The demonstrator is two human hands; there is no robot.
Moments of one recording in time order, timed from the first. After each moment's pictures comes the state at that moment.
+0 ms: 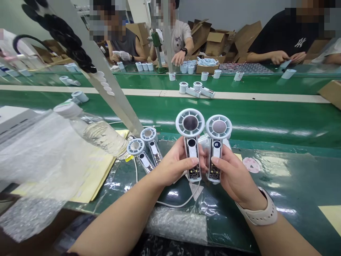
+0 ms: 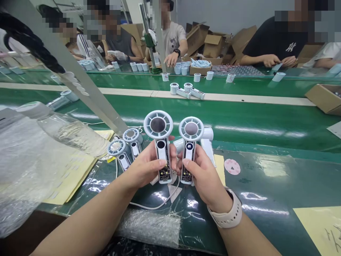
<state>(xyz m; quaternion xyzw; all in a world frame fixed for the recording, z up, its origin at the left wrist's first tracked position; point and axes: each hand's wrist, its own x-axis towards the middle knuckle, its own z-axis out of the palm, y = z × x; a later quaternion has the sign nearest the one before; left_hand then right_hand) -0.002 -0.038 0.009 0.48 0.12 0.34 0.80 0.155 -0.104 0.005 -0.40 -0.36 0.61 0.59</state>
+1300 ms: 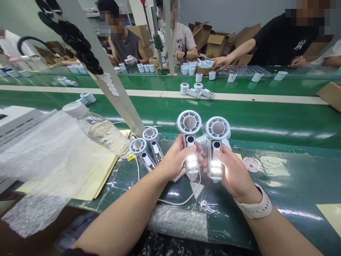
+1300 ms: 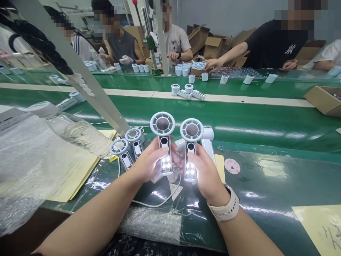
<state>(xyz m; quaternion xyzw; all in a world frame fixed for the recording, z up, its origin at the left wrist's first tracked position) 0.002 -0.035 0.002 0.47 0.23 0.35 0.78 0.153 -0.102 0.002 -0.43 -0.34 0.60 0.59</state>
